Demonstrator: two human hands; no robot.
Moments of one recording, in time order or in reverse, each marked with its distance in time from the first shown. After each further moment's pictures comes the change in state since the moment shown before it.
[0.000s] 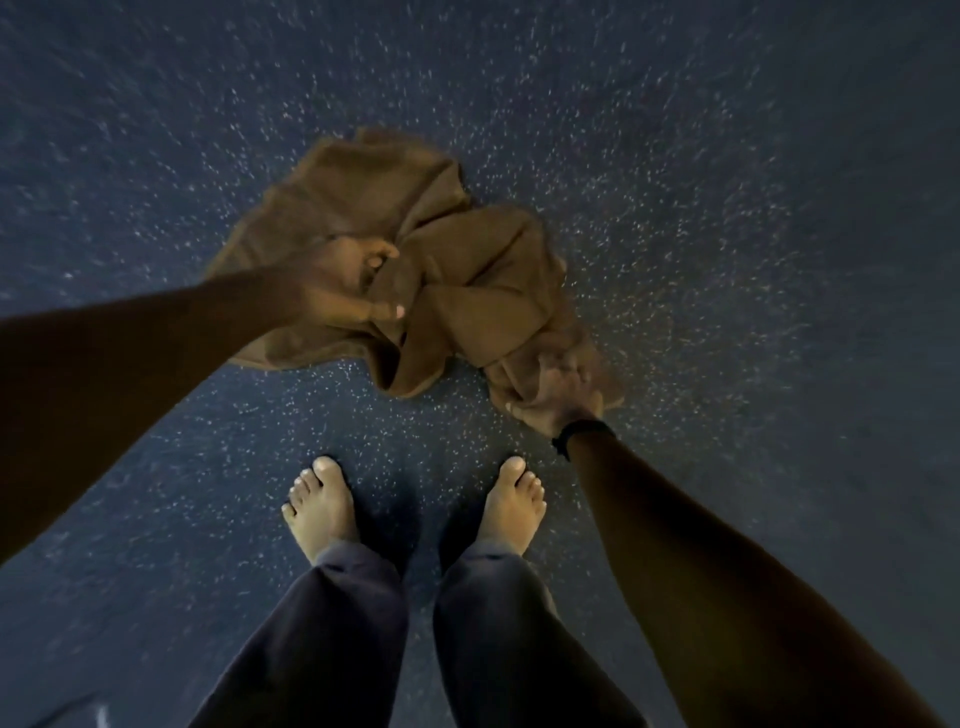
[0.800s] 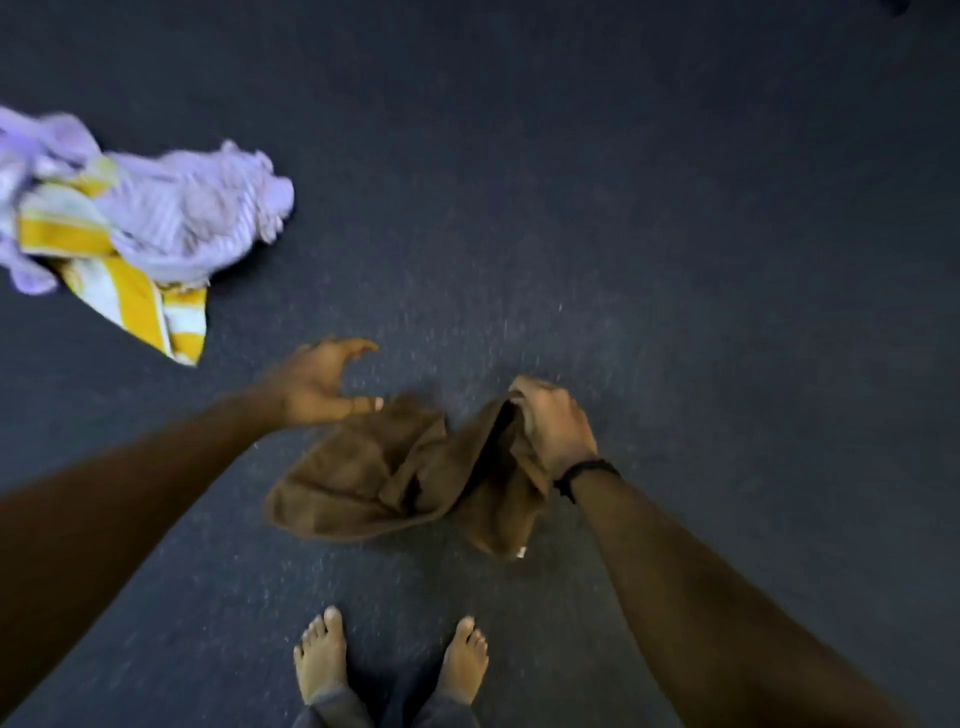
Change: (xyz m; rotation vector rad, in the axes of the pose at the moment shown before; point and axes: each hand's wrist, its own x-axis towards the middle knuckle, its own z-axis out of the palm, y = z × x) left_hand -0.064 0.208 -0.362 0.116 -0.253 0.712; right_hand -0.218 -0.059 -0.334 0.183 0.549 -0.568
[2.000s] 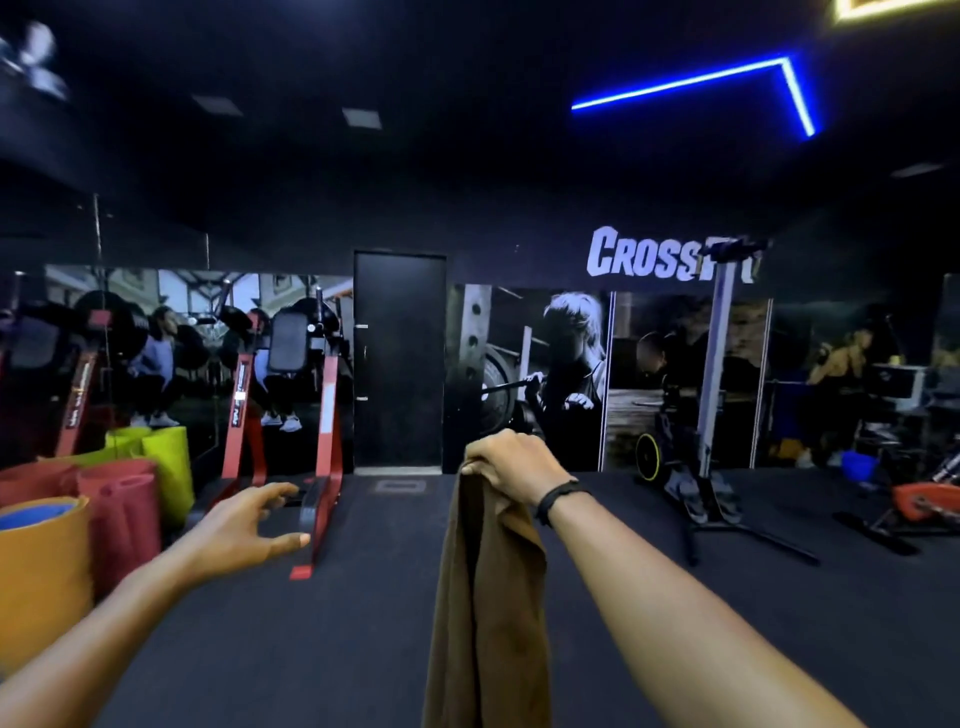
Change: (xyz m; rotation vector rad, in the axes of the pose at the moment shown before) left_hand -0.470 0.240 -0.708 -0.015 0.948 0.242; right_hand -0.139 -0.537 -0.608 -0.509 0.682 -0.684
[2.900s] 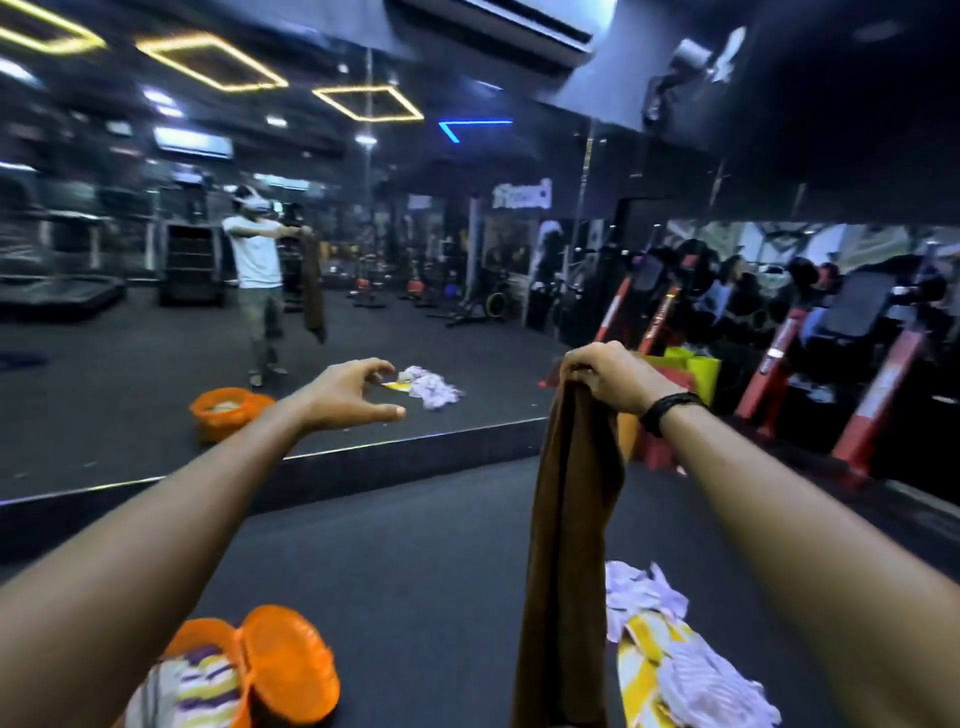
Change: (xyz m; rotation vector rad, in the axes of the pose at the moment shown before) left_hand -0.609 0.089 -0.217 0.295 0.449 -0.834; right_hand -0.146 -0.414 -0.128 0.589 -0.142 -0.875
